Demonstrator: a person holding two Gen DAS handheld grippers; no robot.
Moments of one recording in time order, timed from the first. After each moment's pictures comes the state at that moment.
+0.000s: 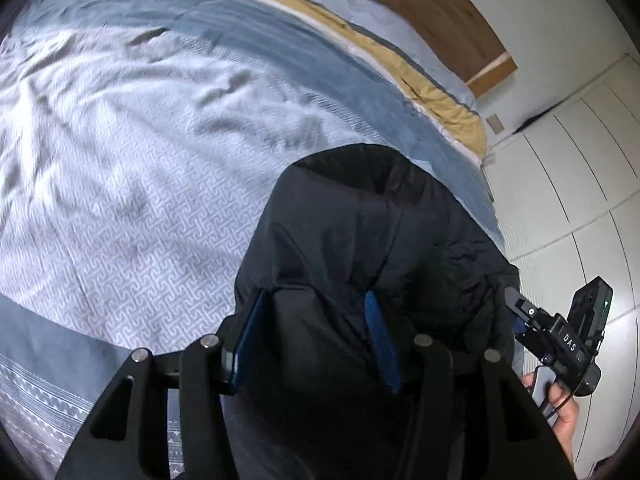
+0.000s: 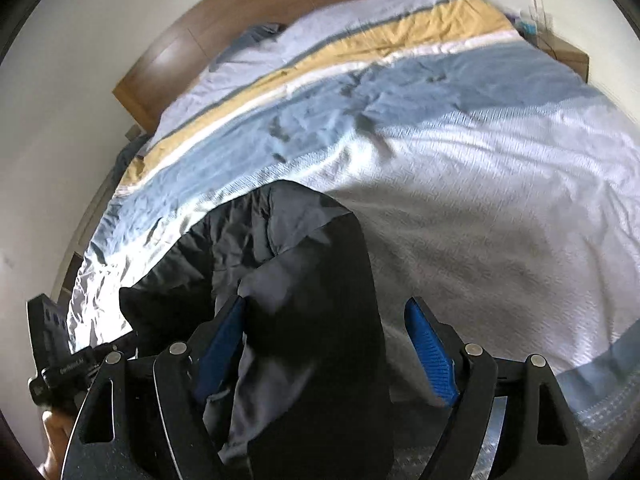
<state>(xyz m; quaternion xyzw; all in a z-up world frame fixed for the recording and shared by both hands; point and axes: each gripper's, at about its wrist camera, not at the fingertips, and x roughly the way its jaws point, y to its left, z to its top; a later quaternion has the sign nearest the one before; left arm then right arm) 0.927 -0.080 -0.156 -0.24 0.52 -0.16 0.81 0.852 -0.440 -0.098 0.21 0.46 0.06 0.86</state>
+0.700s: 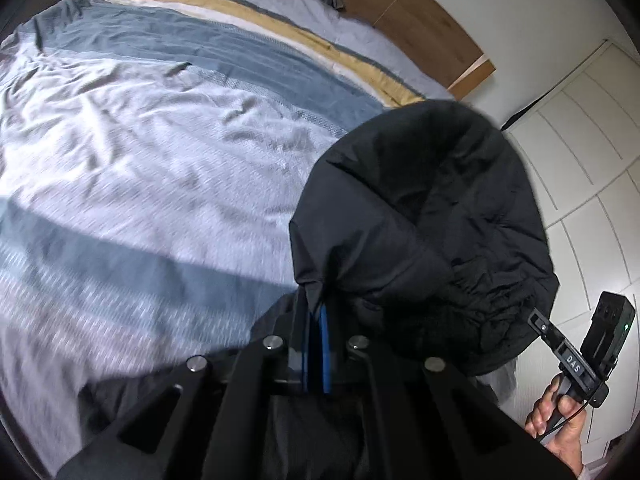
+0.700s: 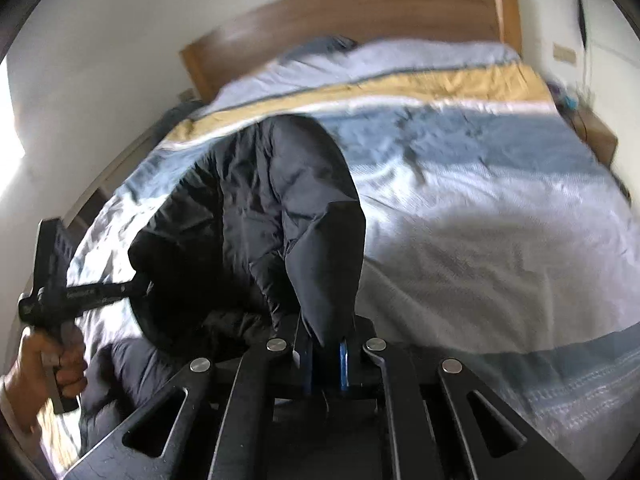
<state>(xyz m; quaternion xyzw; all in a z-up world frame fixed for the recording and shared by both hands) 0.816 -0.046 -0.080 -0.22 0.48 -0.17 0.83 0.726 -0.413 -0.011 0.07 0.40 0.14 0.90</state>
